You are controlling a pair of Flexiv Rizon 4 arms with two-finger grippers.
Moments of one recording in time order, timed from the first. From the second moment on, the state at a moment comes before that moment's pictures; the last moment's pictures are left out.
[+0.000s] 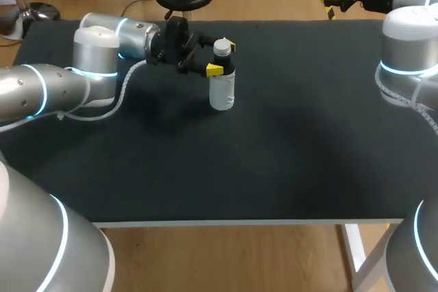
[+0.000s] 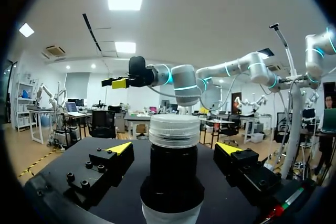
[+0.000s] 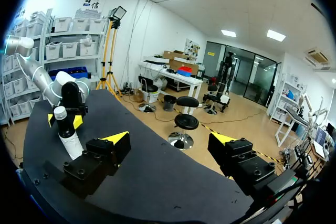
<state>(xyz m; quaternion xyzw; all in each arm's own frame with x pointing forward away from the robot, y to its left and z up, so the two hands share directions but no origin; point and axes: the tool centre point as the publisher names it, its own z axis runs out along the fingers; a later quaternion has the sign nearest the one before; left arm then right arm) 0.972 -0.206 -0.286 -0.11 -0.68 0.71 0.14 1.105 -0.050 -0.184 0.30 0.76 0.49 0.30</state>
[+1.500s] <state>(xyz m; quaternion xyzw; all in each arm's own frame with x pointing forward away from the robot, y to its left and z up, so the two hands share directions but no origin) 0.973 -0.197 -0.279 -0.09 -0.69 0.71 0.09 1.105 -0.050 -0.184 0.30 0.76 0.49 0.30</state>
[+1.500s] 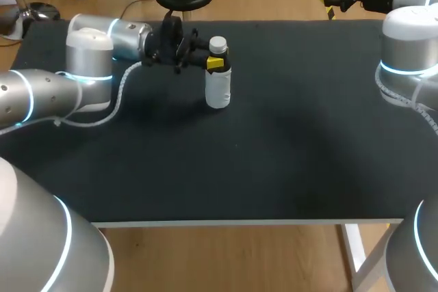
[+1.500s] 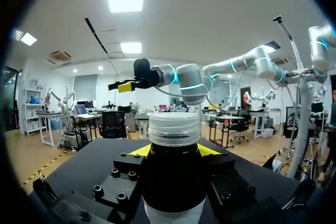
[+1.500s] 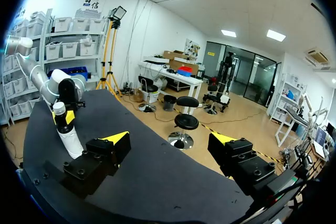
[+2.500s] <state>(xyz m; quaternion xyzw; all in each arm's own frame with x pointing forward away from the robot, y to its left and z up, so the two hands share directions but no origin) 0.972 -0.193 -0.283 -0.08 -0.68 0.72 0.09 1.105 -0.050 -0.184 0.30 0.76 0.49 0.30</state>
